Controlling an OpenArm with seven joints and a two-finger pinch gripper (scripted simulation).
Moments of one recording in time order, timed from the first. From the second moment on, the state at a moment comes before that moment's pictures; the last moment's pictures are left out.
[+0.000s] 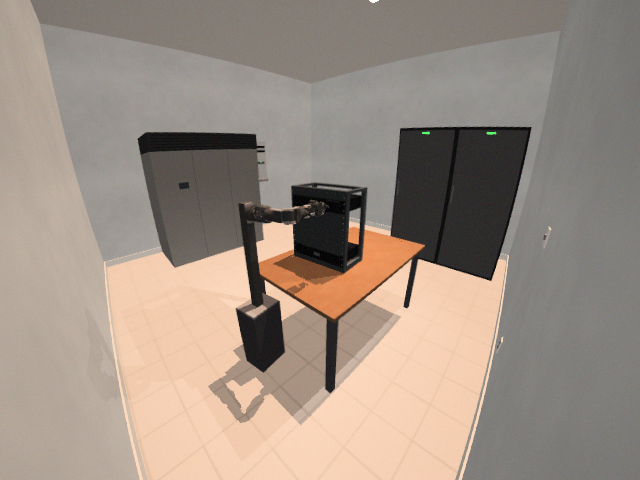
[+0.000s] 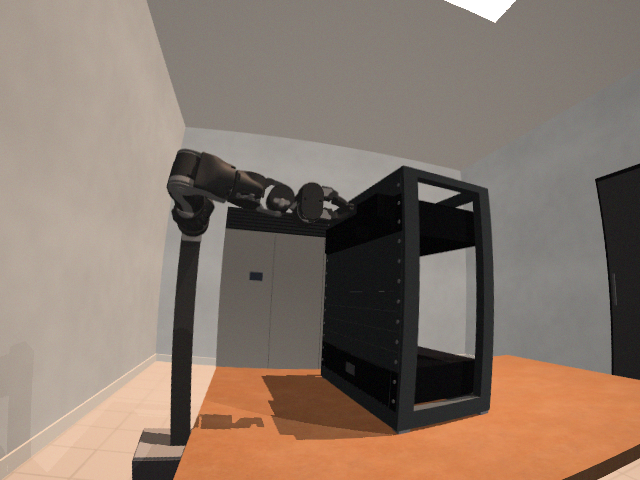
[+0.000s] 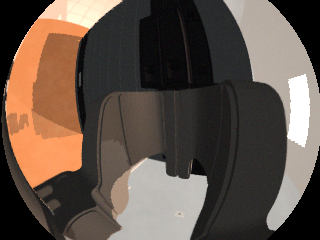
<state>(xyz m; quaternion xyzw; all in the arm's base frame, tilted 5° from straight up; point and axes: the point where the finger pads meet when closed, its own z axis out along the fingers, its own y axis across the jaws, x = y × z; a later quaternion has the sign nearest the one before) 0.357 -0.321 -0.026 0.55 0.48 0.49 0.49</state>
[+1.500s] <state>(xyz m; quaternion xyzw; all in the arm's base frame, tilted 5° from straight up) 0.327 -0.222 -0.058 0.55 0.48 0.49 0.49</state>
